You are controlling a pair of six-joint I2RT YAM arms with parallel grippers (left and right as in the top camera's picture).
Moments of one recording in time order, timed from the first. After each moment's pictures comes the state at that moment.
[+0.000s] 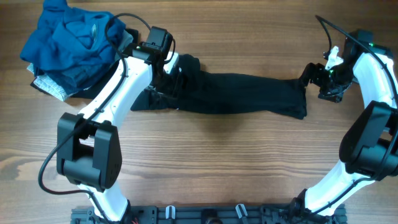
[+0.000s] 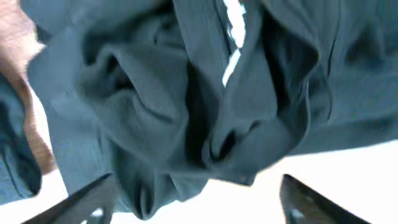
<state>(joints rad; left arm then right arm) -0.31 1.90 1.48 -0.96 0.02 -0.03 -0.30 1.96 1.50 -1.06 -0.26 0.09</state>
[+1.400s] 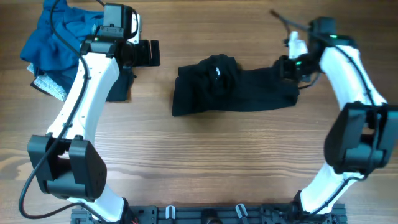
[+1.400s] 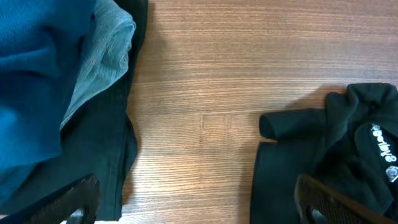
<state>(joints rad) -0.14 1.79 1.56 -0.83 0.02 -0.15 -0.04 1.97 1.53 -0.98 -0.35 -0.04</state>
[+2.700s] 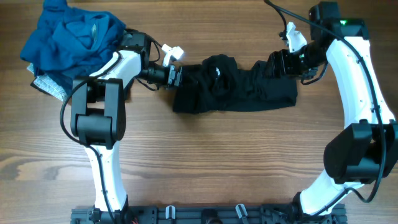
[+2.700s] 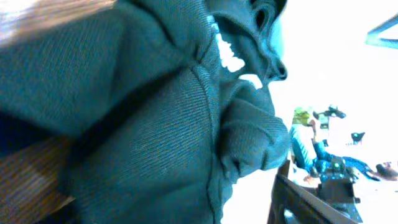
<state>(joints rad) -0.13 2.28 1.57 -0.77 1.07 0.19 -0.01 1.88 1.74 -1.32 -0.39 -0.14</state>
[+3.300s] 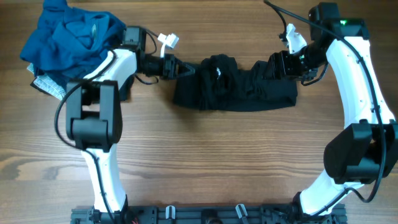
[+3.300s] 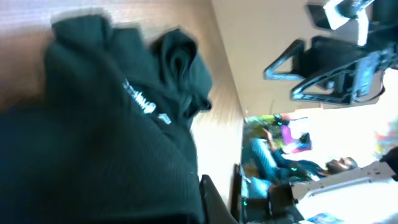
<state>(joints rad) -0.11 2.22 1.56 -0.63 1.30 0.06 -0.01 1.88 1.74 -1.34 -0.39 -0.14</state>
